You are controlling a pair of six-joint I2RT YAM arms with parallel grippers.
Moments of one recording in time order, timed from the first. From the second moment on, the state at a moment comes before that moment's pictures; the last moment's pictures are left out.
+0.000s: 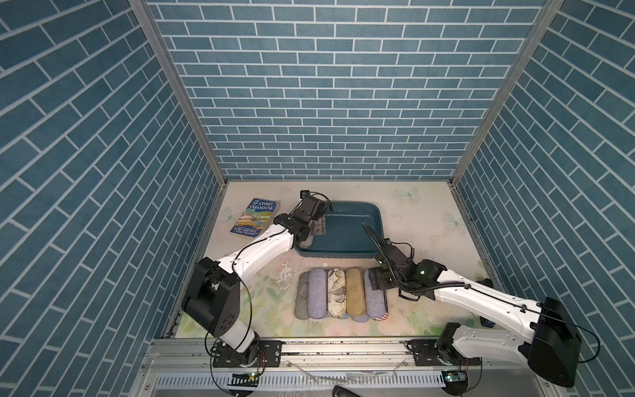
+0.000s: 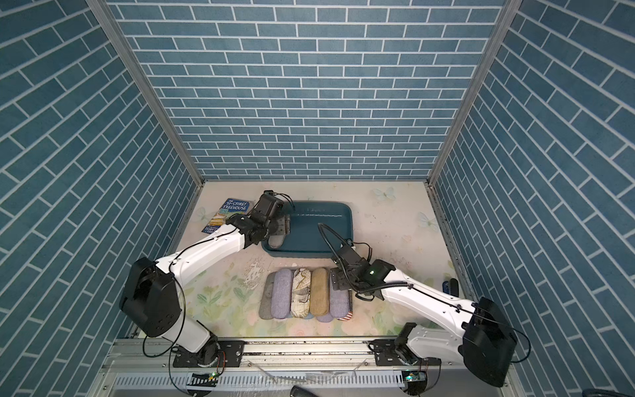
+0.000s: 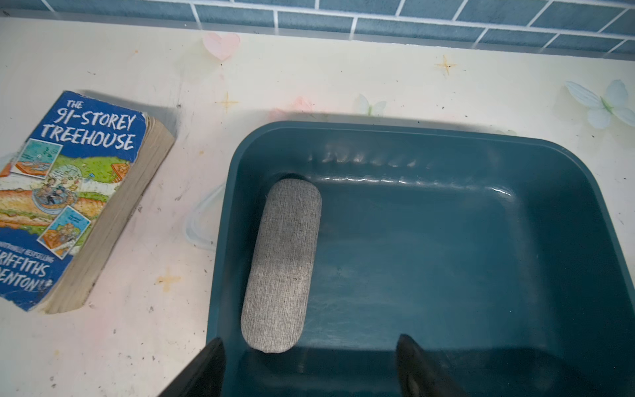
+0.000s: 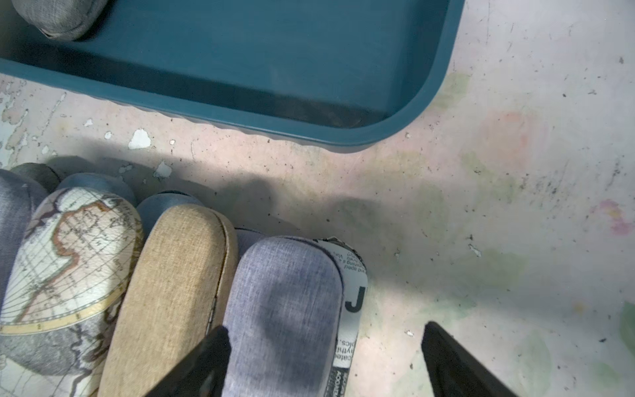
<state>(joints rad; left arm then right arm) -0.57 1.58 1.21 -0.51 -0.30 -0.51 0.93 1.20 0.78 -0.66 0.23 0.60</state>
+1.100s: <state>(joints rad) -0.57 1.57 1.16 -0.48 -0.29 -0.51 1.06 1.42 0.89 -0.76 0.31 0.69</state>
